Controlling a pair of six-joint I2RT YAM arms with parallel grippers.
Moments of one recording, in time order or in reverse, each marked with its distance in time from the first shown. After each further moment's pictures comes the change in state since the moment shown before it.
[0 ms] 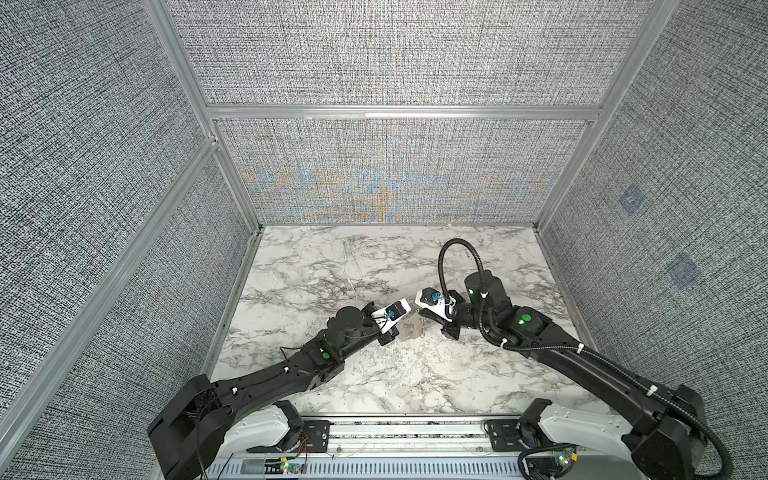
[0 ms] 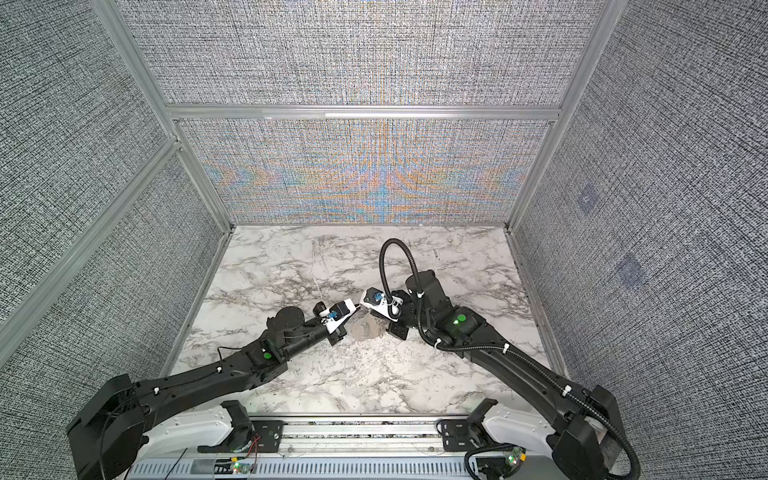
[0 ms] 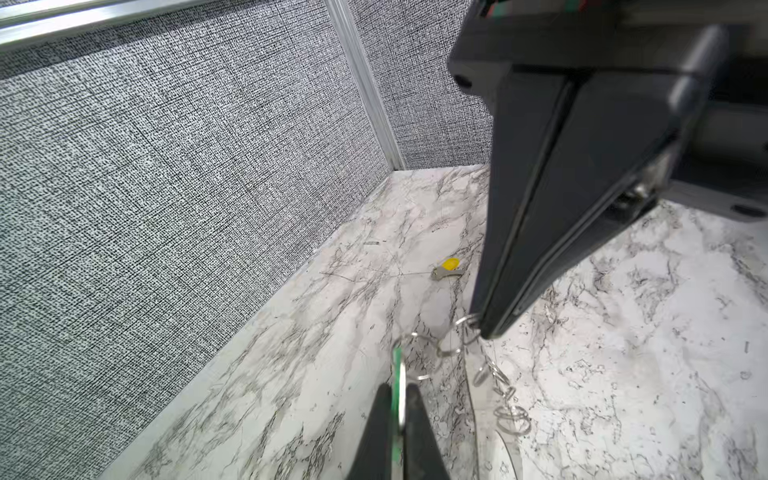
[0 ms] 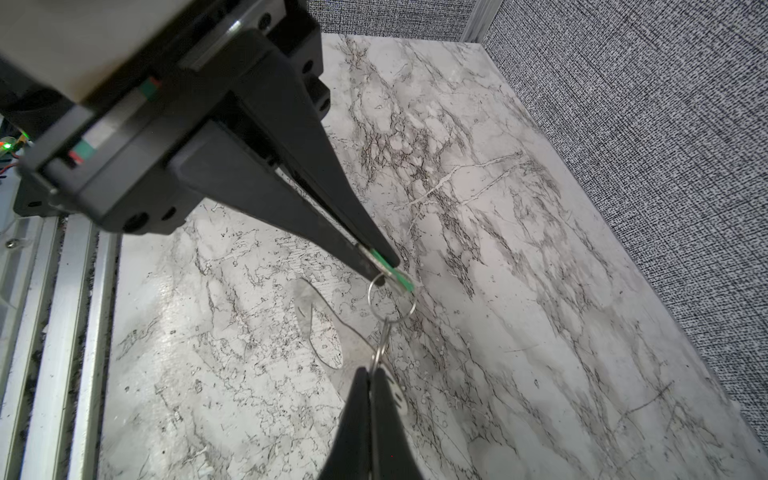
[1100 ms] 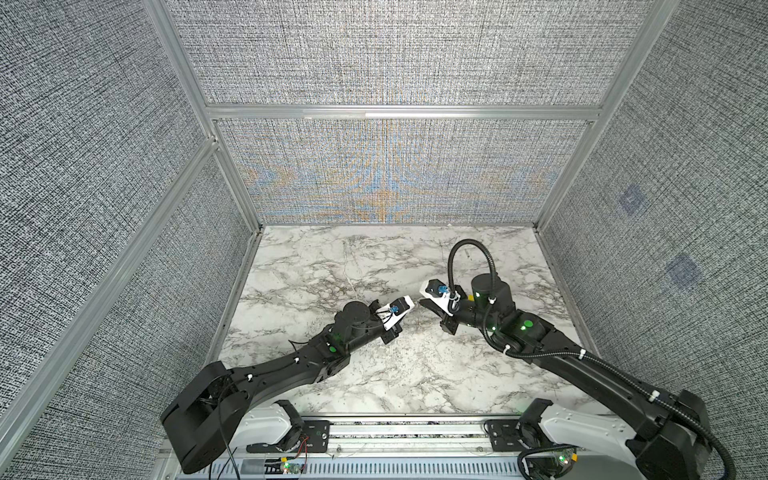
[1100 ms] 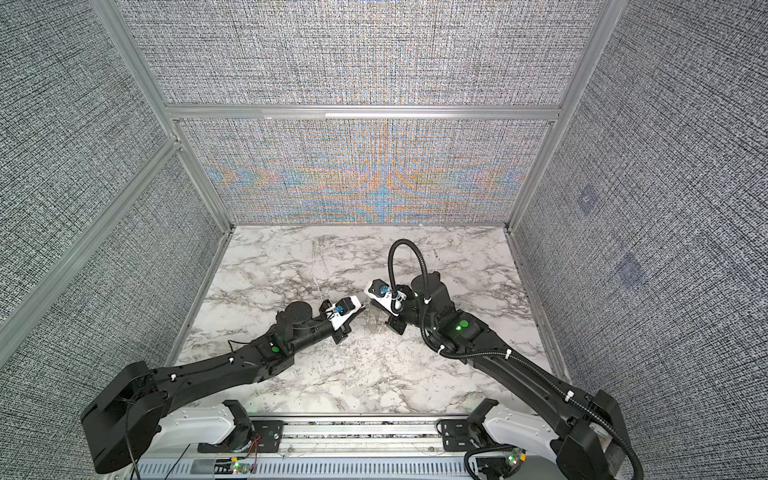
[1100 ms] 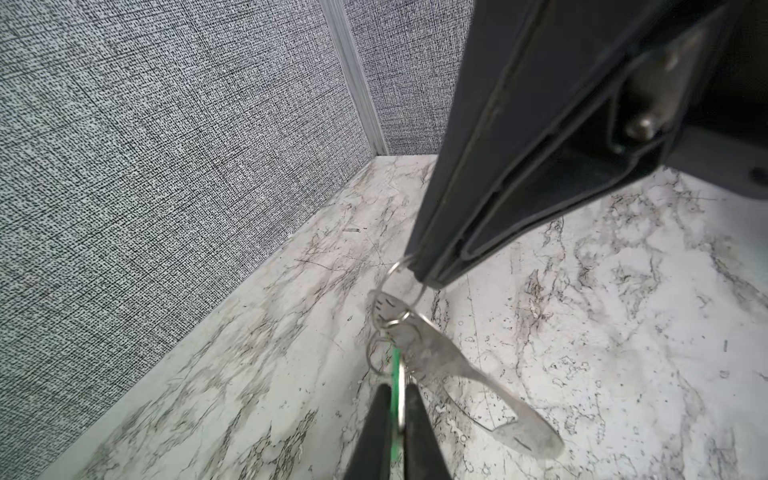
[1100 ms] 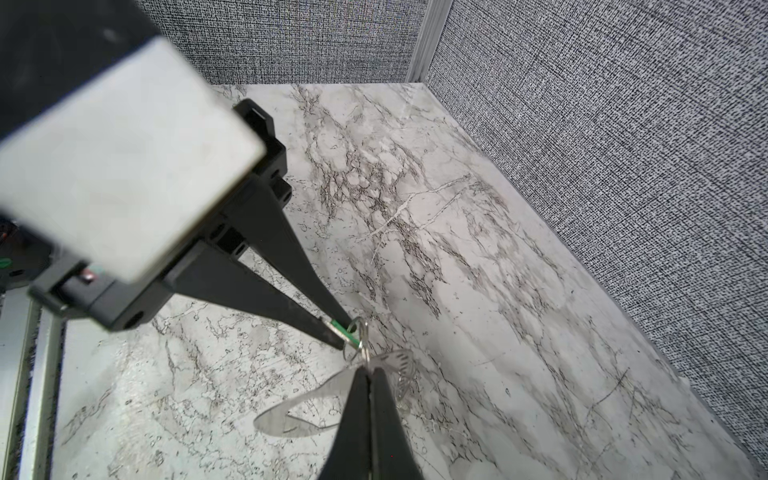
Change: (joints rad) left arm 0.038 0.083 0.024 0.013 0.077 -0.067; right arm -0.003 -0.043 -0.069 0.199 0.056 0.104
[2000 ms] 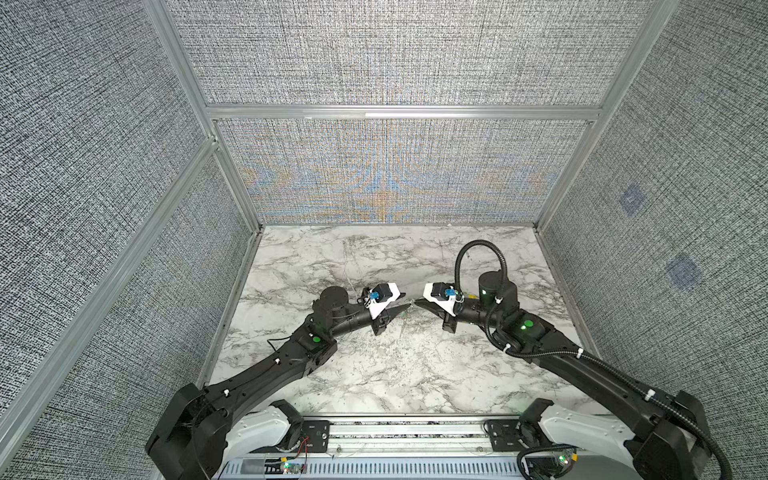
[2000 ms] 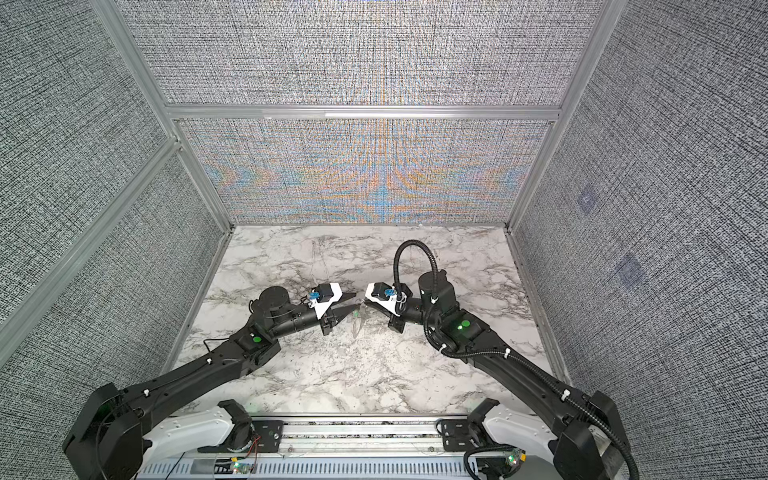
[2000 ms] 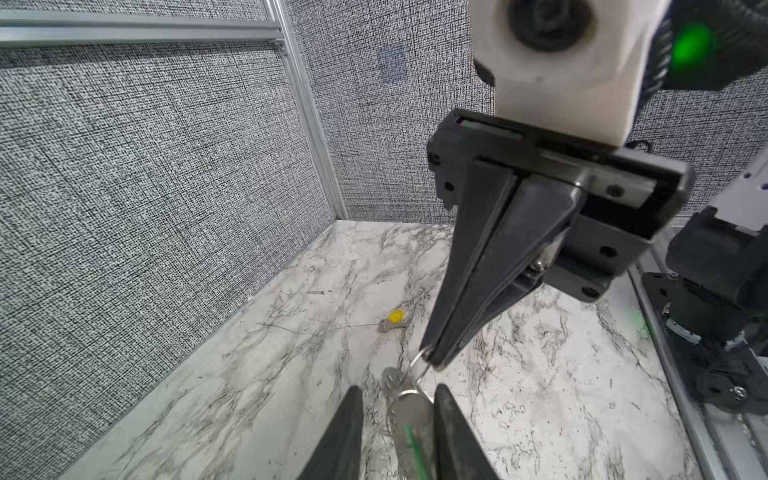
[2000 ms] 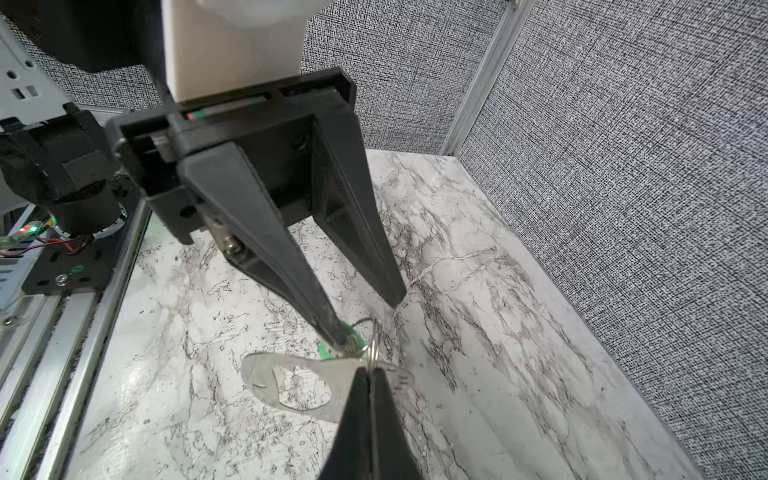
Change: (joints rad) left arm 0.137 -0.099 0.077 -0.066 0.361 -0.075; right arm -0.051 0.002 -0.035 0.146 -0.233 -0.058
